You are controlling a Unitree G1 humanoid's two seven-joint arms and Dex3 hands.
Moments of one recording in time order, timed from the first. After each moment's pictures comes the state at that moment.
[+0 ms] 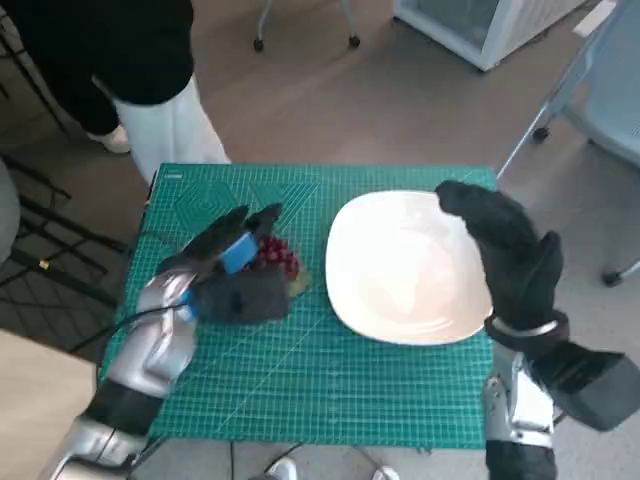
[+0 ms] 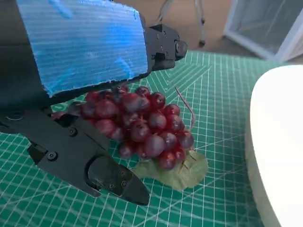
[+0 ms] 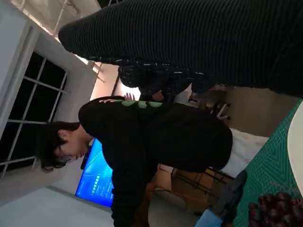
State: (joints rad) left arm -0.64 0.41 -0.33 0.38 0.68 0.27 -0.39; right arm -0.45 -0.12 -0.15 0.33 0.35 -0.61 0.53
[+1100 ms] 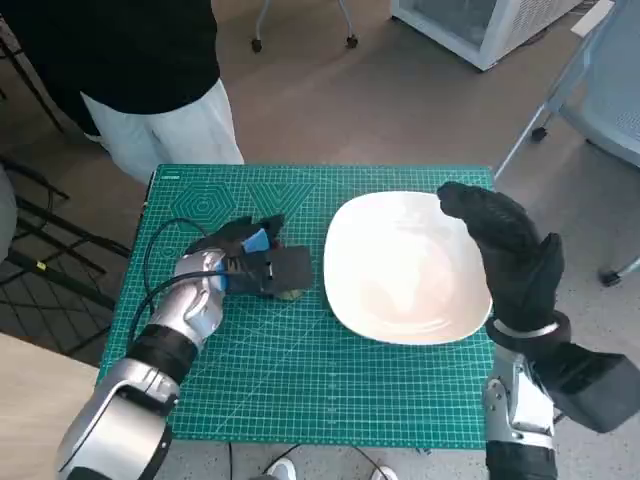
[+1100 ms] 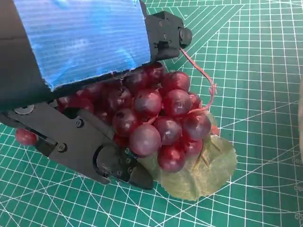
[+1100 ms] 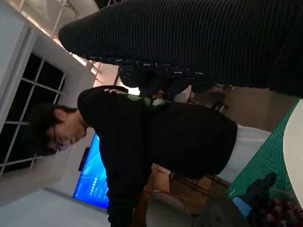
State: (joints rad) left arm -0.88 0.32 -0.44 0.93 0.65 0.21 -0.35; right arm -0.45 -0.12 -0.15 0.33 0.35 -0.61 0.52
